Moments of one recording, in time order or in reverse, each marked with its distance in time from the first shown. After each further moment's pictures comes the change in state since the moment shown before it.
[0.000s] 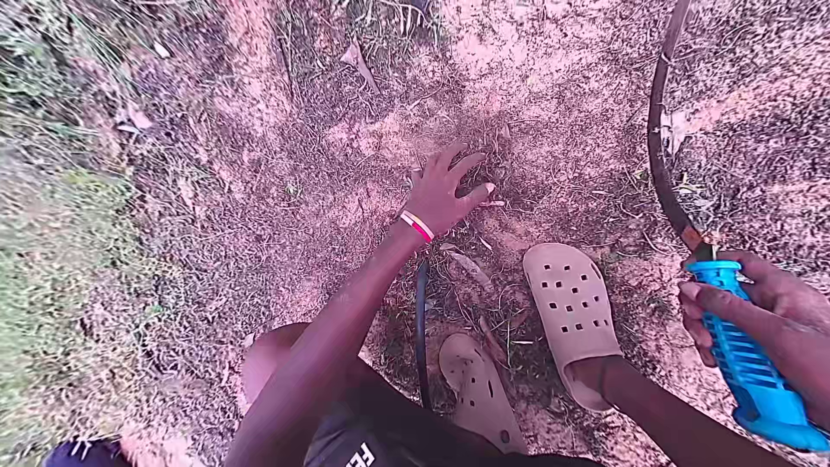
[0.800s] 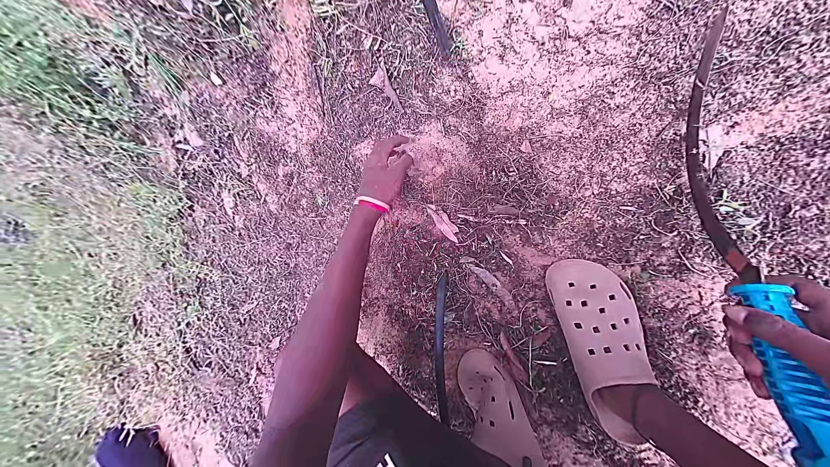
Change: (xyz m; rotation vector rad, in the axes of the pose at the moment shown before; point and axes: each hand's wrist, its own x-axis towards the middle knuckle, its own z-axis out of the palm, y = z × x) left_hand 0.014 -0.084 -0.077 -0.303 0.137 -0.298; right_hand 0.005 0.001 -0.006 0.006 -0.029 0.070
